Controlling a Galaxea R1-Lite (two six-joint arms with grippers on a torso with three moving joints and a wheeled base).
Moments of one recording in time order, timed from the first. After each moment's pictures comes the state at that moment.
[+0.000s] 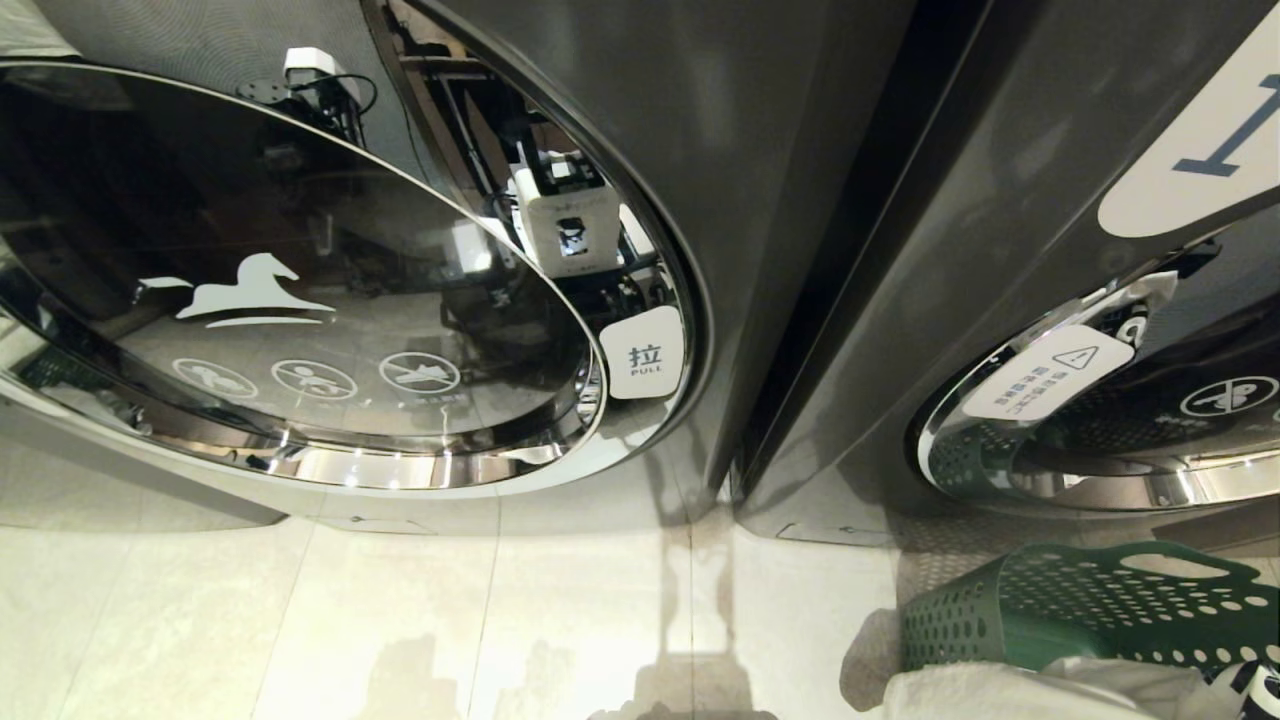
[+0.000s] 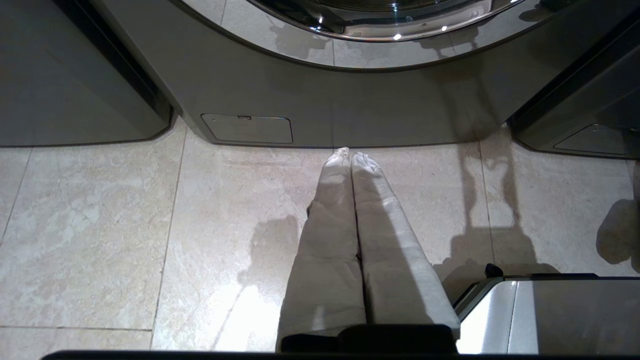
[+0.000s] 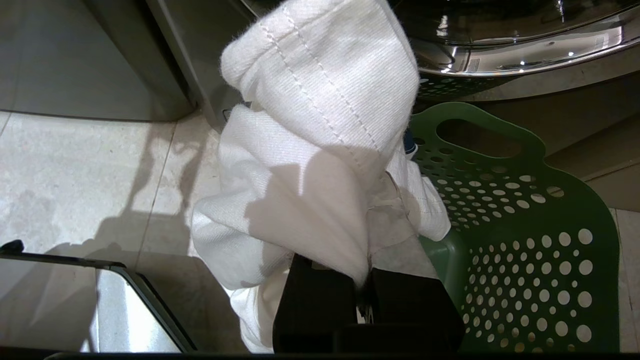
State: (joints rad) left arm -0.01 0.00 0.00 0.01 0.00 0.00; right arm -0.01 0.00 0.00 0.01 0.02 -0.12
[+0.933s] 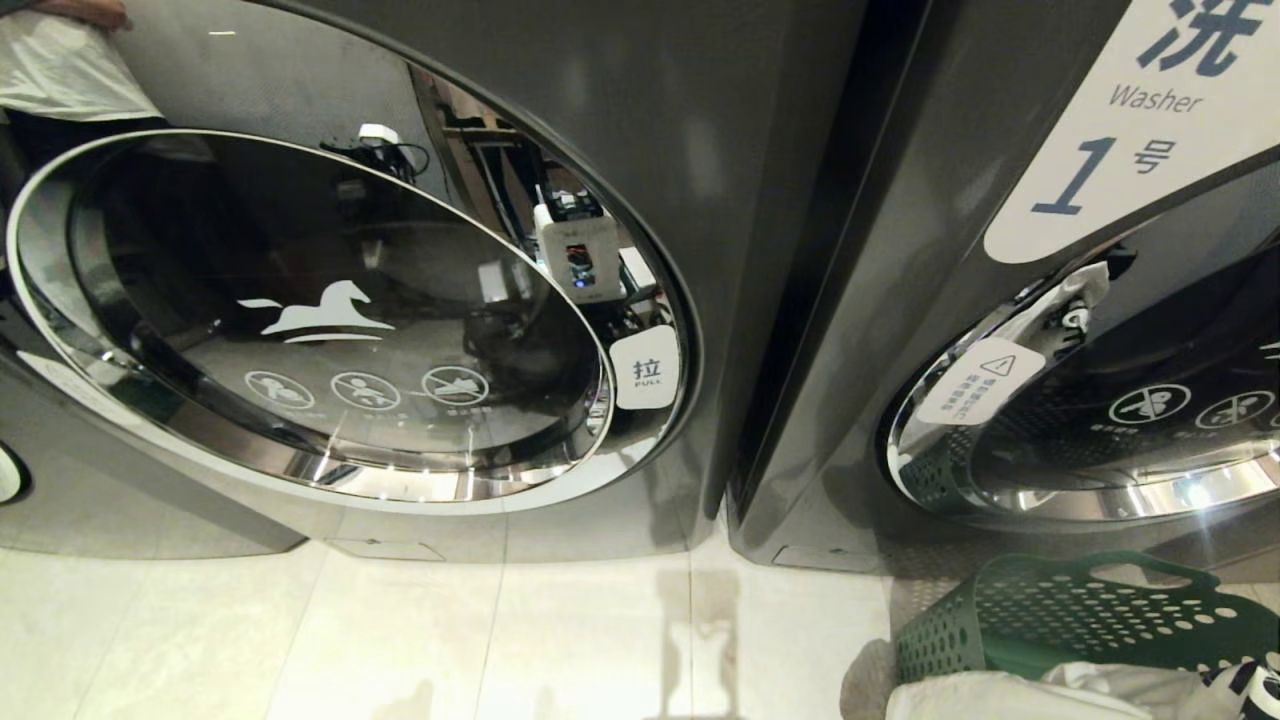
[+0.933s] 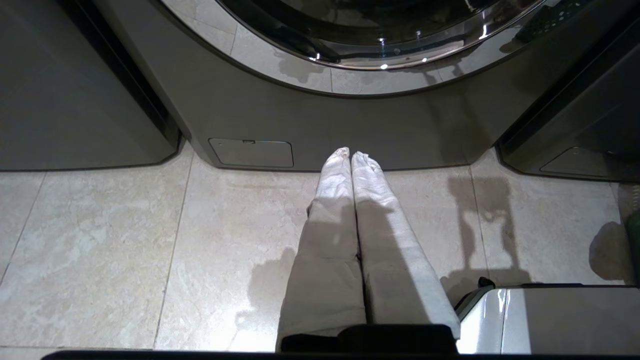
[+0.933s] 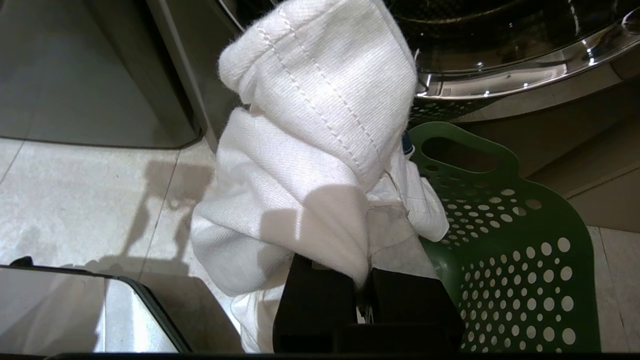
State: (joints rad) left arm -0.01 0.00 0.00 0.01 0.00 0.00; right arm -0.01 0.00 0.00 0.01 0.02 -0.12
